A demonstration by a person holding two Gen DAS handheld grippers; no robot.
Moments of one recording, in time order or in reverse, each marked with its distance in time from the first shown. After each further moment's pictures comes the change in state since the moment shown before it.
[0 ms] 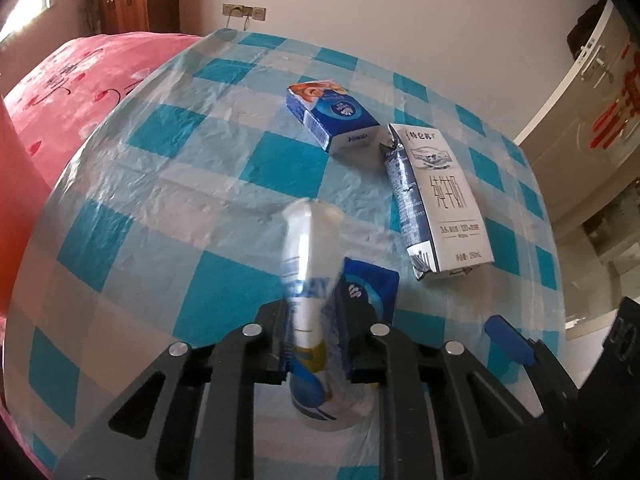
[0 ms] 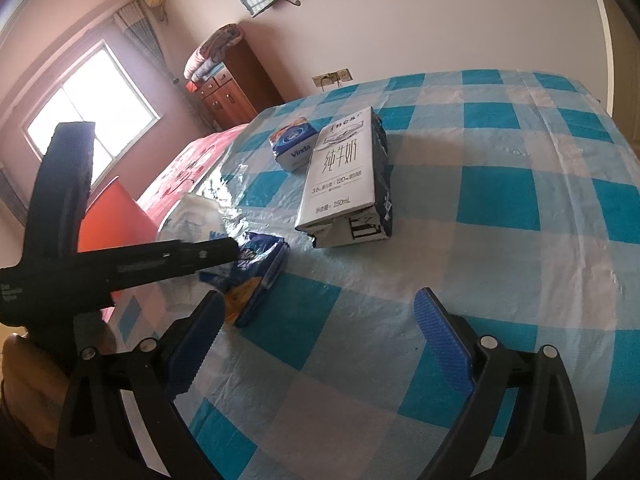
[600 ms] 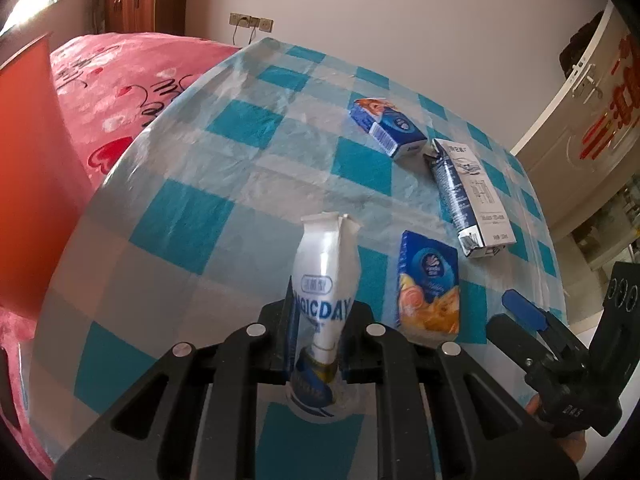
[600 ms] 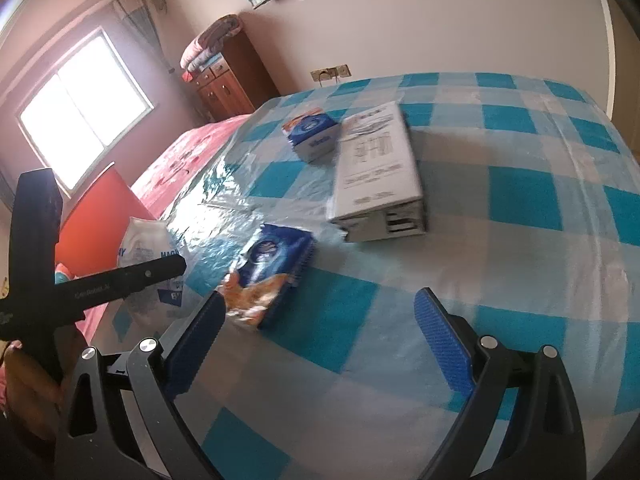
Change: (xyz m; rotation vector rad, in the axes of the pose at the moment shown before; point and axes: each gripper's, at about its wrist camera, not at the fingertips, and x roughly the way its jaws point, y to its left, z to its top) left arm -0.027 0.076 -0.020 -0.017 -0.053 -0.049; right arm 0.015 0.039 -0.003 -0.036 0.027 -0.060
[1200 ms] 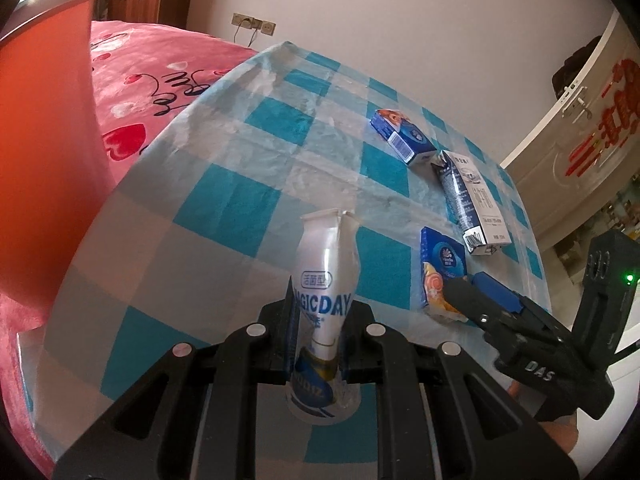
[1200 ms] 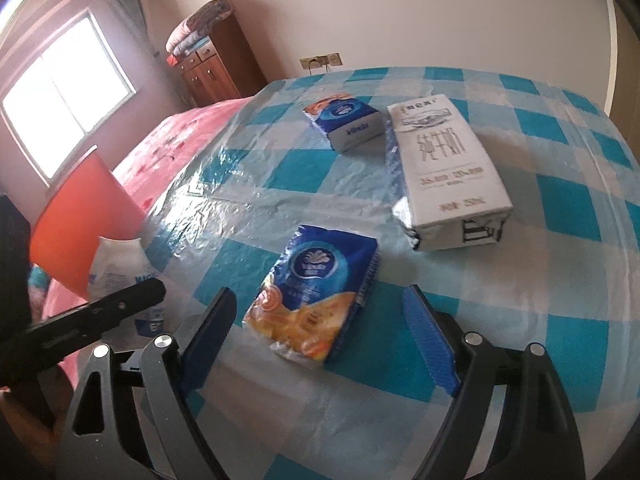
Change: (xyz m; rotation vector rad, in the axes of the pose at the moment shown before) left arm -0.015 0.040 -0.011 -0.042 -0.030 -0.073; right arm 0.034 0.050 0.009 -0.045 0.037 -0.104
